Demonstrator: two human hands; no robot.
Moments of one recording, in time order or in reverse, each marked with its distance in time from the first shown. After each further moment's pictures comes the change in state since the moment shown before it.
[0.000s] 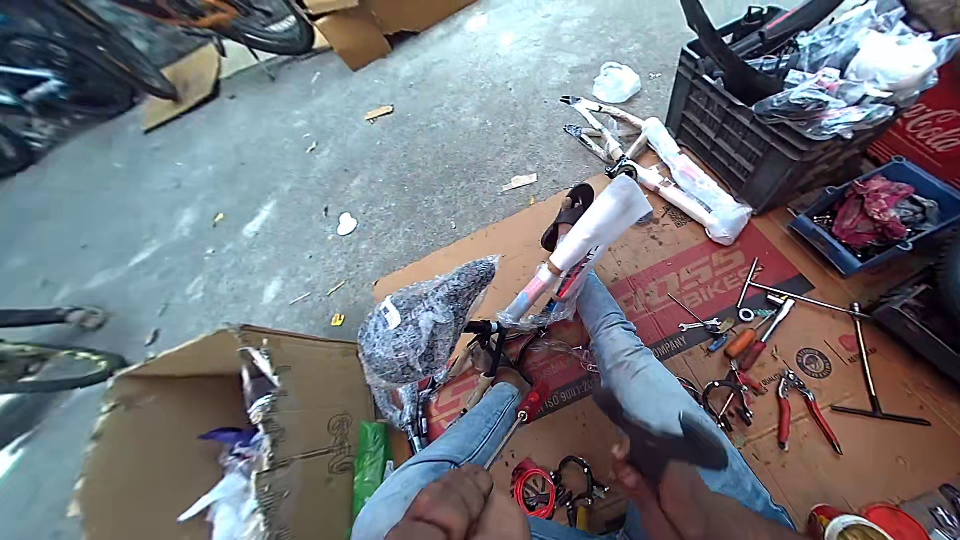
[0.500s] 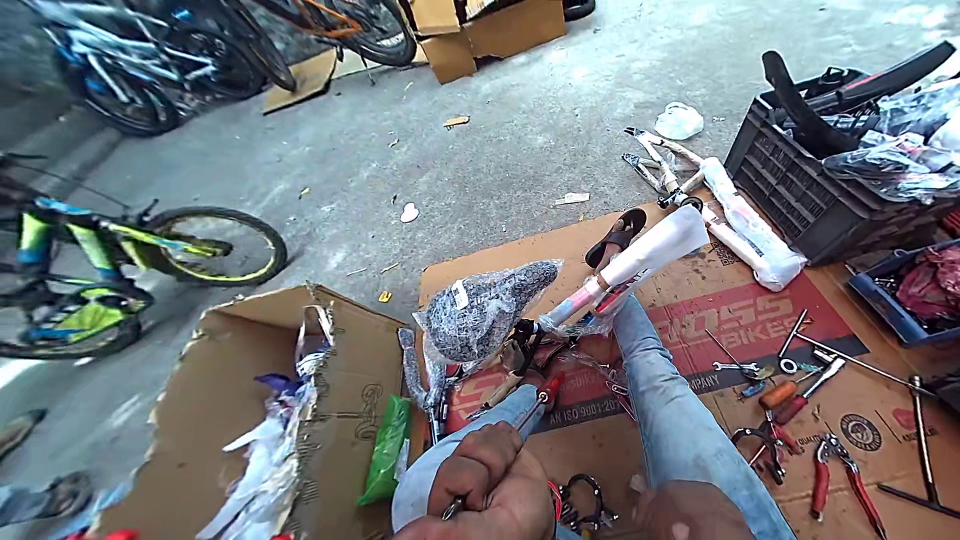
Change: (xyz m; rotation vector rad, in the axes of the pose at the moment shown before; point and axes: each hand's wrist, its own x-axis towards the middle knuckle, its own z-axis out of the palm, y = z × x) left_hand 0.022 -0.019 -0.018 -0.034 0.102 0.220; right_hand 0.030 -0.054 0.009 0.115 0.041 -0.198
